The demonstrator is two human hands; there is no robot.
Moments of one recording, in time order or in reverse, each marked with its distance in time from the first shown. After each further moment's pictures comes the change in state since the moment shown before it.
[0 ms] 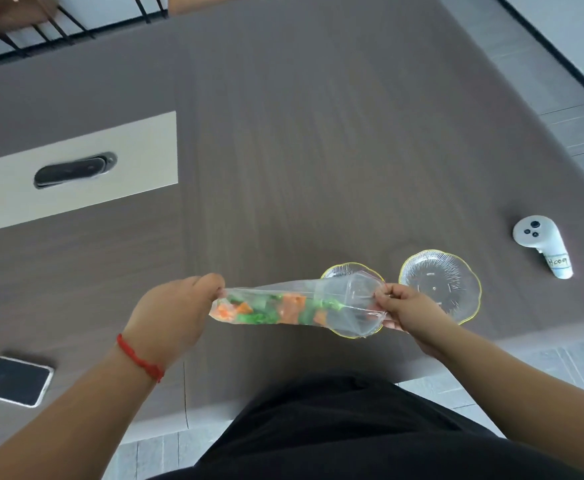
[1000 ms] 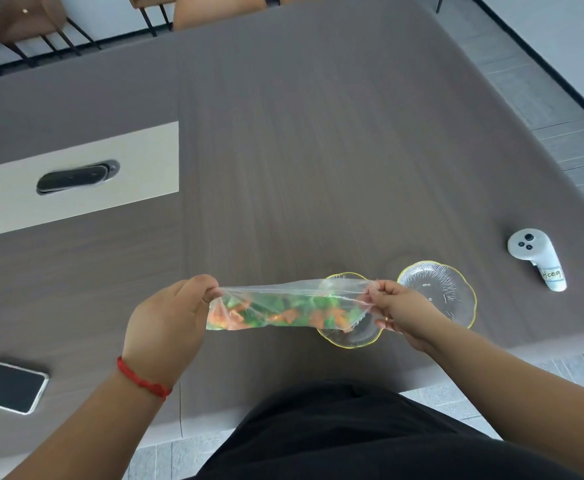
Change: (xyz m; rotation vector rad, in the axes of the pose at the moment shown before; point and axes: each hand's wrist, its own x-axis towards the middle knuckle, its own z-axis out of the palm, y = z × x) left_hand -0.001 0.033 -0.026 -0.158 0.158 -0.292; right_hand 0.009 -0.019 0.002 0.056 -0.024 0.018
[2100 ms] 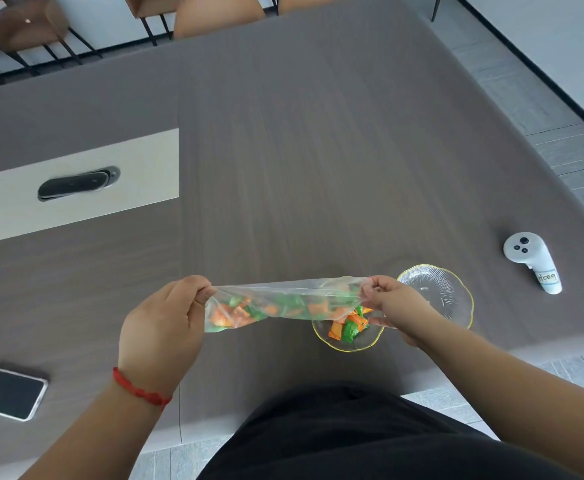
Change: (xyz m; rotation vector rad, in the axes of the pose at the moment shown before) left_hand -0.004 0.009 -0.009 -0.032 0.070 -0.099; right_hand -0.006 -0.016 0.009 -0.105 0.049 -0.071
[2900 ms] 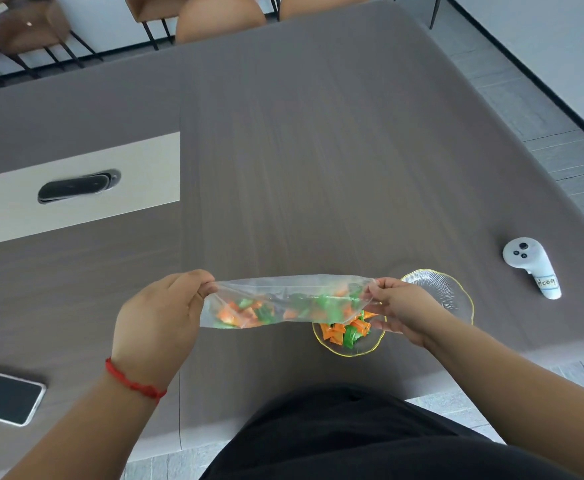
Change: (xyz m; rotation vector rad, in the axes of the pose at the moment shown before) left_hand 0.014 0.000 -0.012 0.014 -0.013 0.069; right_hand -0.001 -0.014 -0.006 0.096 -0.010 0.142
